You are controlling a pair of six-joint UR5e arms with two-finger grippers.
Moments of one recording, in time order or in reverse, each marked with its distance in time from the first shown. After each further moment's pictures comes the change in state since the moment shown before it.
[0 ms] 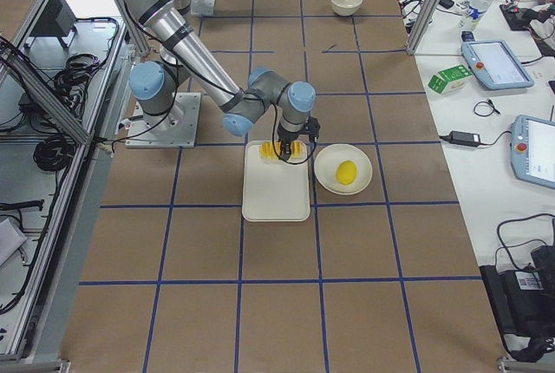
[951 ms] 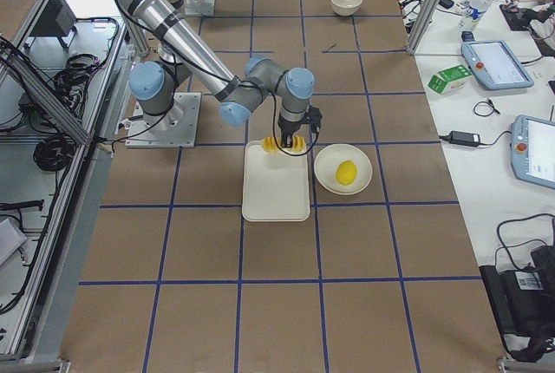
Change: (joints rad) left arm 0.013 0.090 0.014 -0.144 0.045 0.055; right arm 0.016 -0.090 -0.036 0.070 0.004 0.008
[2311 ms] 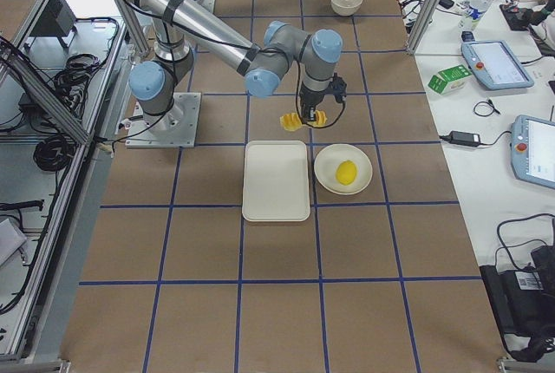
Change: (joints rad) left arm -0.532 0.264 -0.029 -0.269 -0.256 0.072; right arm 0.134 0.000 -0.239 0.233 0.024 0.062
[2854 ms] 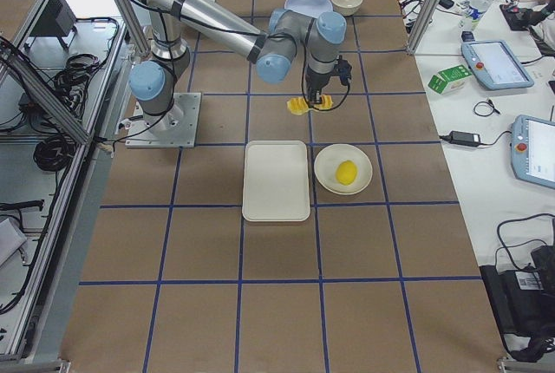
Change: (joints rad) left arm -0.206 -0.100 -0.343 0.681 -0.236 -0.038; right arm 0.106 0.009 -0.032 0.005 0.022 0.111
